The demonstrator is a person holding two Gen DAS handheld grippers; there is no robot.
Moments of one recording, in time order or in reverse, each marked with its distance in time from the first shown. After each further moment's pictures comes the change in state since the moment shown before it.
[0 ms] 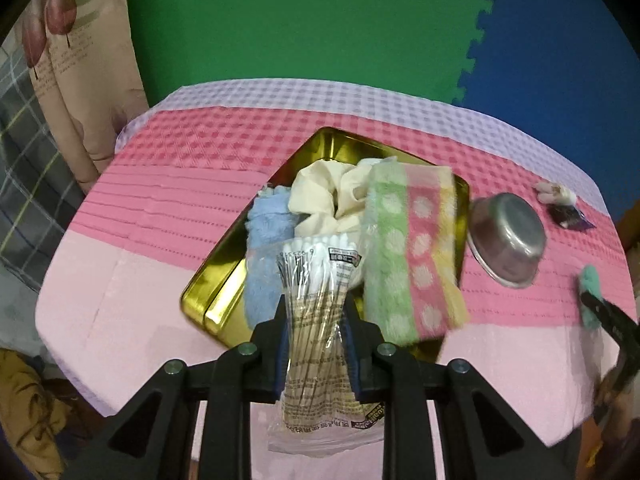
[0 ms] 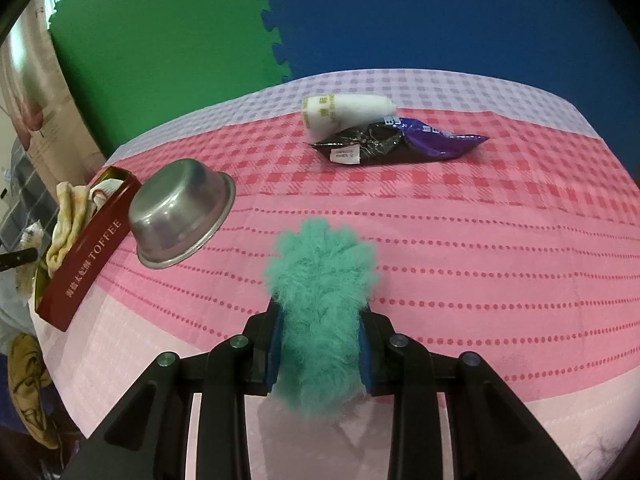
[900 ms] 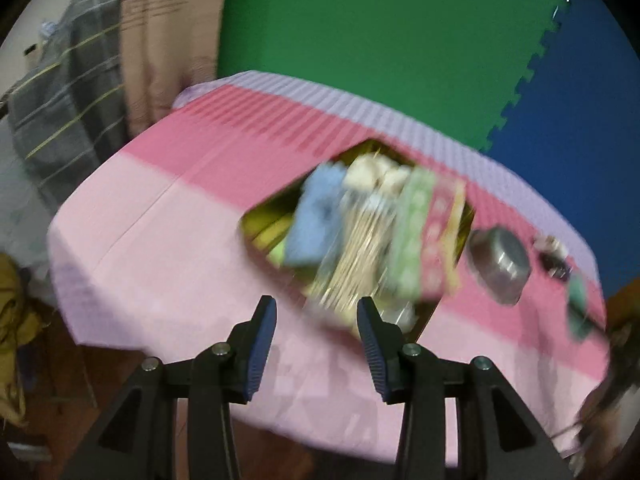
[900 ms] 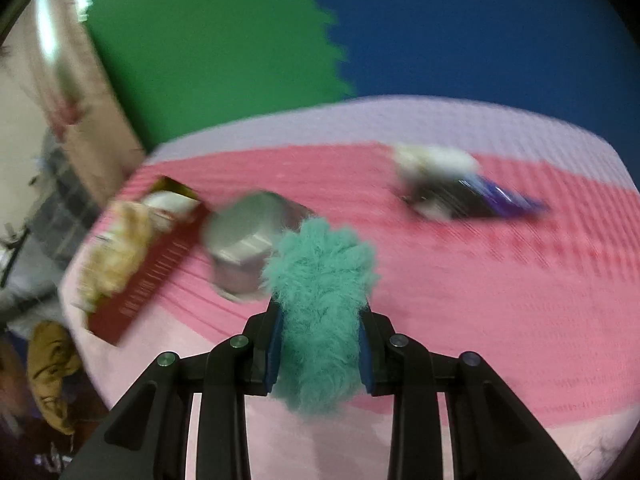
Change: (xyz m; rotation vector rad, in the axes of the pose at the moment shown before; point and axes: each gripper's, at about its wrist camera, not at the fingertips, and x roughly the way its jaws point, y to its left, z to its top) left arm -0.062 0.029 -0.072 -0.264 -0.072 0.026; right arm -0.022 0.066 0.048 -0.091 -0.002 0.147
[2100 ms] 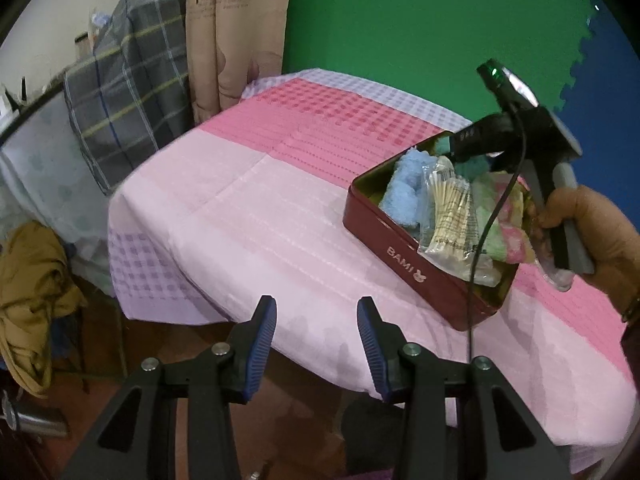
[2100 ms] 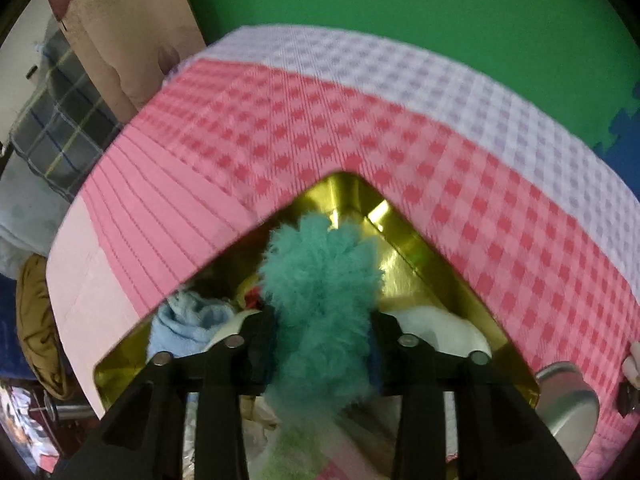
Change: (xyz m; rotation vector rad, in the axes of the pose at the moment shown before) left arm -0.018 0.050 -0.026 -0.045 -0.033 0.156; right arm 0.233 0.259 0.104 -0.256 0.372 0.005
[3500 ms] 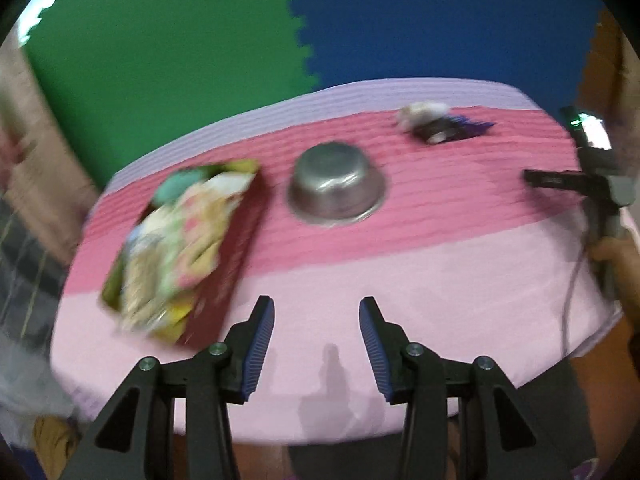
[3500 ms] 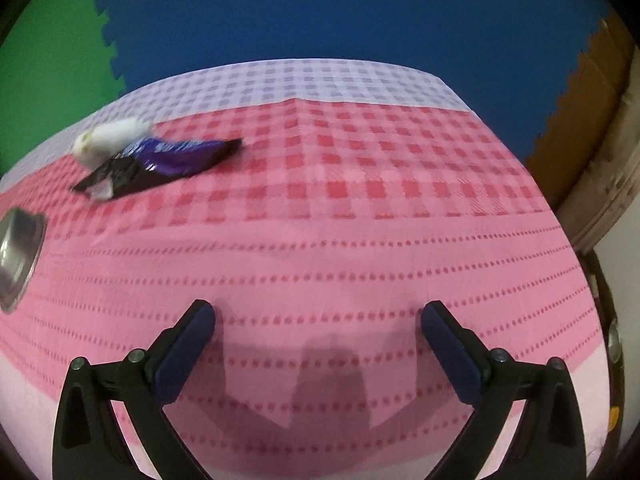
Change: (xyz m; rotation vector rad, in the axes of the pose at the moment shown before) left arm -0.039 -0.276 -0.051 0.684 -0.039 -0.233; right arm -0.159 -0.379 -0.335 0.578 -0.254 -0.498
